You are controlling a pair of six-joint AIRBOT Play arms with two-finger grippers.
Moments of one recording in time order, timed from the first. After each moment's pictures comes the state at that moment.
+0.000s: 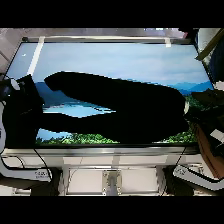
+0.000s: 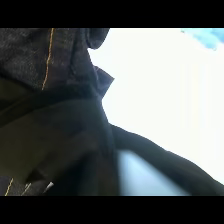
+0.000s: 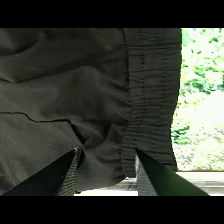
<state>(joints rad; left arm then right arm) 0.31 -1.53 1.25 1.60 -1.25 -1.75 -0.64 -1.24 0.99 -1.19 1.37 1.16</state>
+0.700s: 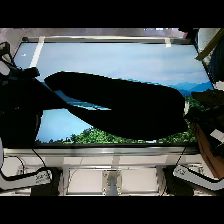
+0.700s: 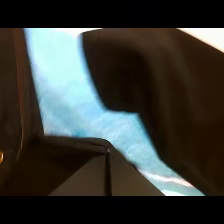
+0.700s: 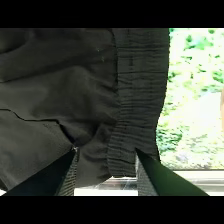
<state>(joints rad) 0.20 -1.35 1.42 1.54 -0.93 -1.64 -0.64 -1.24 0.99 -1.22 1.36 1.16</state>
